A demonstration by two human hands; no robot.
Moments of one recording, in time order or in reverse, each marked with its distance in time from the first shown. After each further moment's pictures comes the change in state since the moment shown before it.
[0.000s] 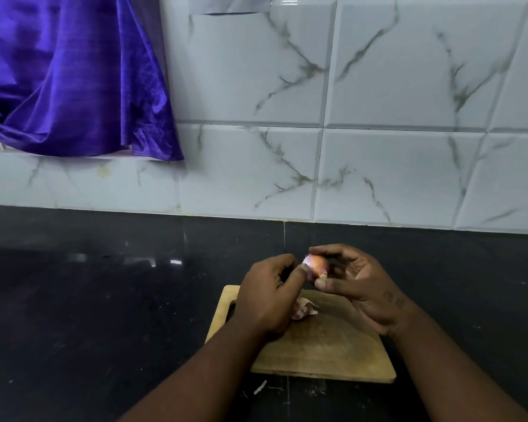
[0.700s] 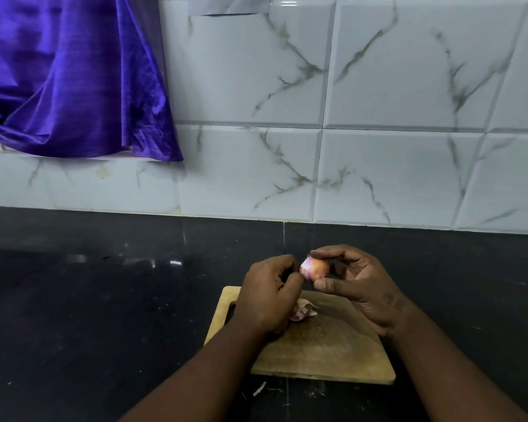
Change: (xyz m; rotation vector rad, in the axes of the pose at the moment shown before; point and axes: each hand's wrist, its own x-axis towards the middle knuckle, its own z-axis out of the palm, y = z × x) left_hand 0.003 -0.006 0.001 0.042 -0.002 0.024; right_hand 0.002 0.002 -0.001 -0.027 0.028 -0.093
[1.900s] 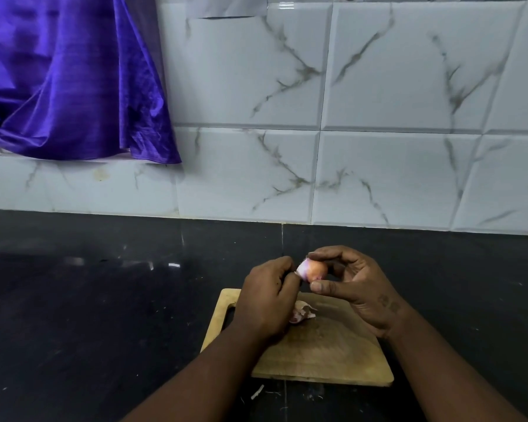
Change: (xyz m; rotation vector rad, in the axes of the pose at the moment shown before) left_hand -0.001 0.003 0.002 0.077 -0.010 -0.040; right_hand 0.001 0.001 0.002 -0.021 0.019 -0.038
